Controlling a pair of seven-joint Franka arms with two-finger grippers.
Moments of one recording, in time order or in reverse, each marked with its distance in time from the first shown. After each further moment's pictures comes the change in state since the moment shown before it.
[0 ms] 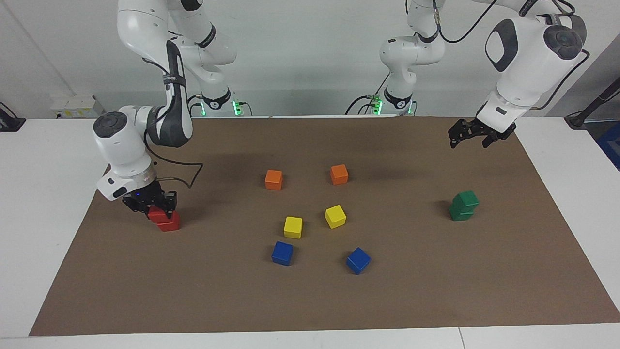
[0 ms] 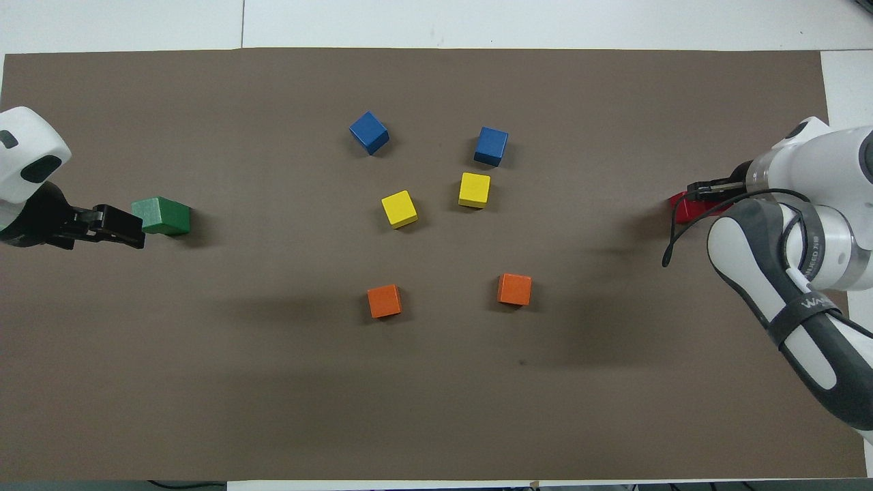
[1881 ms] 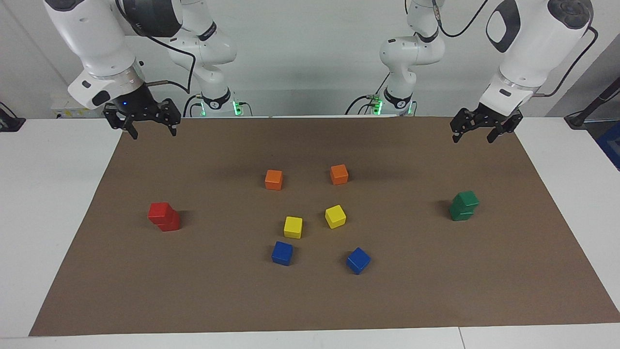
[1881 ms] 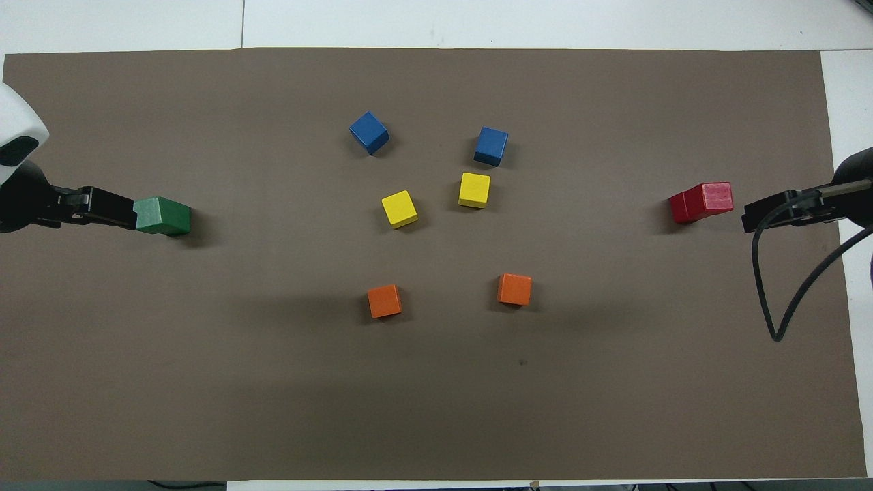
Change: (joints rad) left arm 0.010 -0.006 -0.042 0.086 0.001 -0.008 -0.002; right arm 0.083 -0.256 0.025 0.374 0.000 -0.812 0.025
